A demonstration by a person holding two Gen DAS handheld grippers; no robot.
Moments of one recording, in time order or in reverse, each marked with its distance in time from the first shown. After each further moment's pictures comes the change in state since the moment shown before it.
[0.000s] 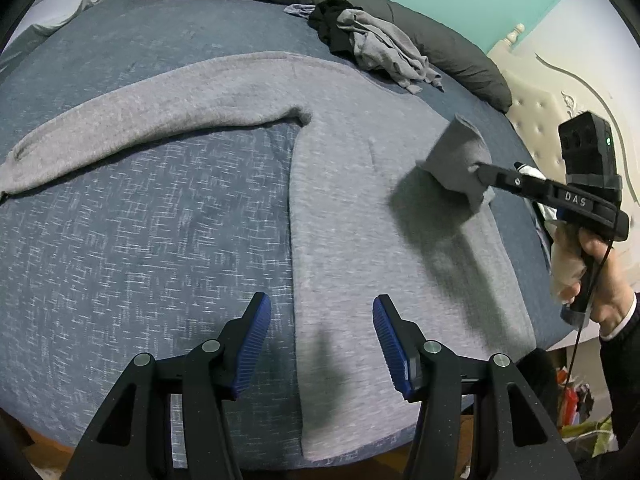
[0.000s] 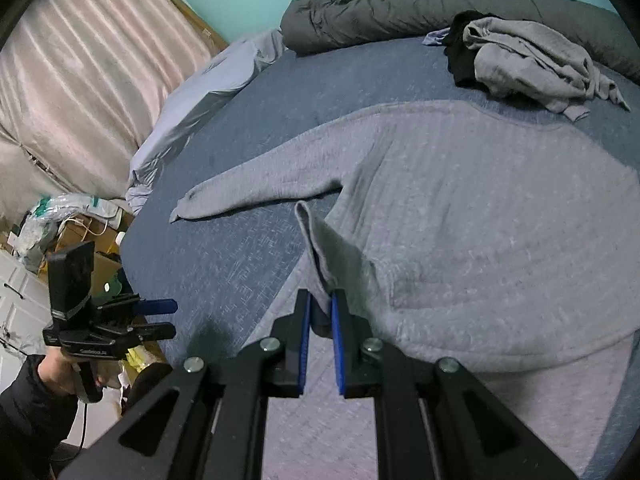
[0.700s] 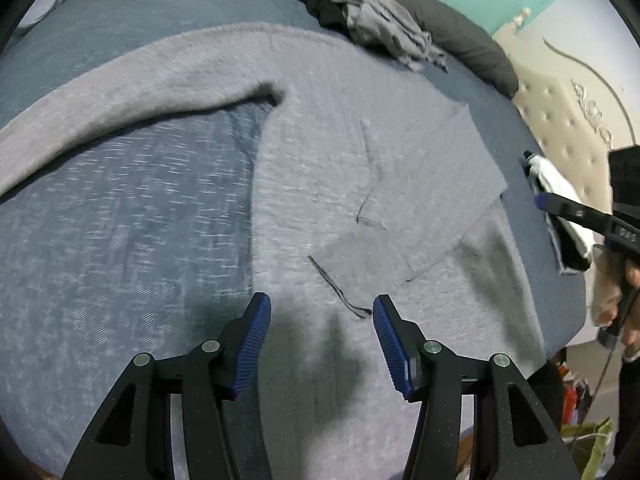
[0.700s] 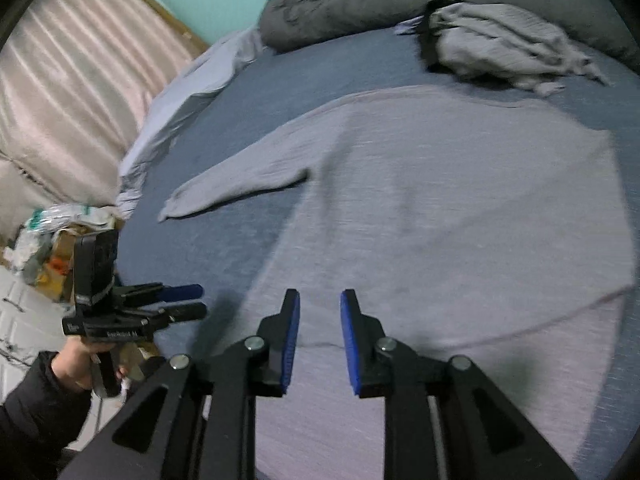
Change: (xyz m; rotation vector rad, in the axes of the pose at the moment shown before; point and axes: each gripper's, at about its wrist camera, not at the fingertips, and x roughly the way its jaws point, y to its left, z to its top) left arm 0.080 -0.016 0.032 0.000 0.075 -0.010; right arm -0.033 -0.037 -0.011 0.061 0.021 -0.064
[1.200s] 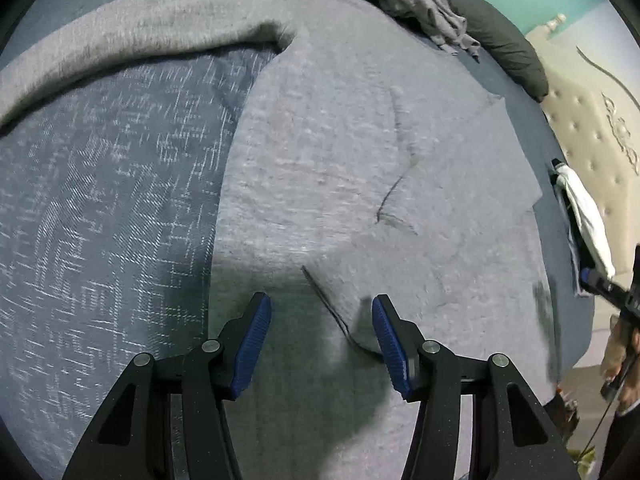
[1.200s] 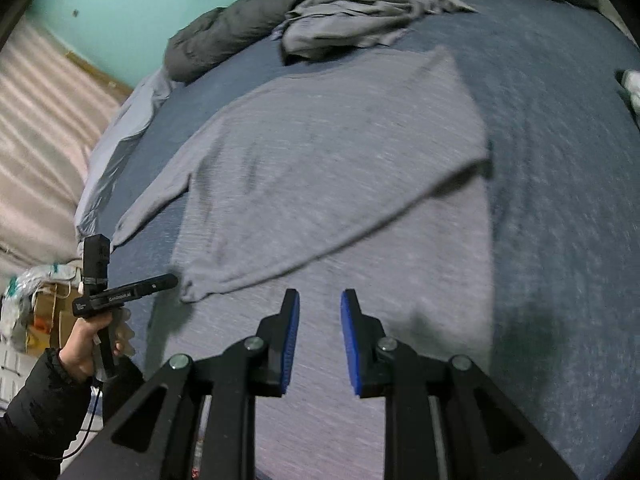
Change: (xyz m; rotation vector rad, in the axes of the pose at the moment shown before) left arm 0.062 0.003 0.007 -0.104 0.046 0.022; right arm -0.068 -0.125 -0.082 0.254 -0.032 -0.109
